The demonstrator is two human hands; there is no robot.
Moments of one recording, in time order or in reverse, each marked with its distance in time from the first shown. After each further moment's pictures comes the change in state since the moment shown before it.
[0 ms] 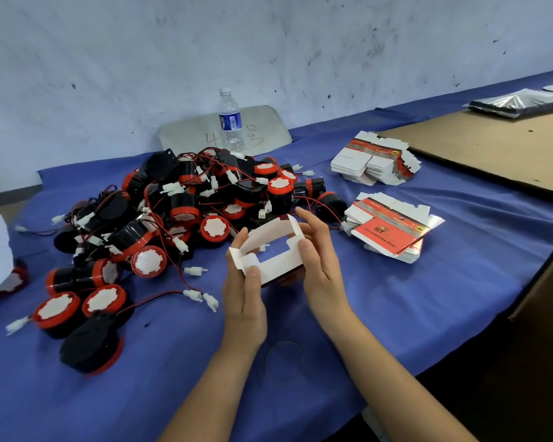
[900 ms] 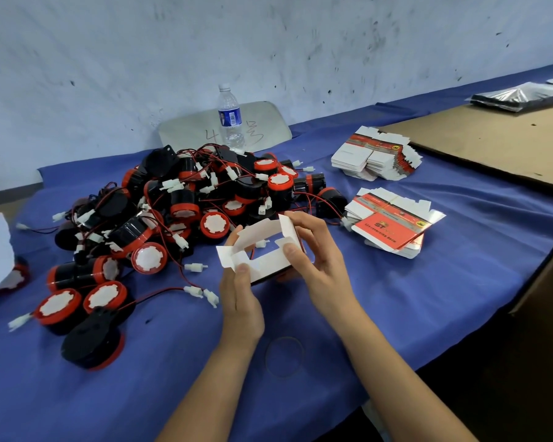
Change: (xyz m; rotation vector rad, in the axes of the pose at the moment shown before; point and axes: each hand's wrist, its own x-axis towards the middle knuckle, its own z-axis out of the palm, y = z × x) left_hand 0.003 0.001 -0.001 -0.079 0.091 -0.181; right_hand -0.005 -0.005 -0.007 -0.086 -0.074 -0.105
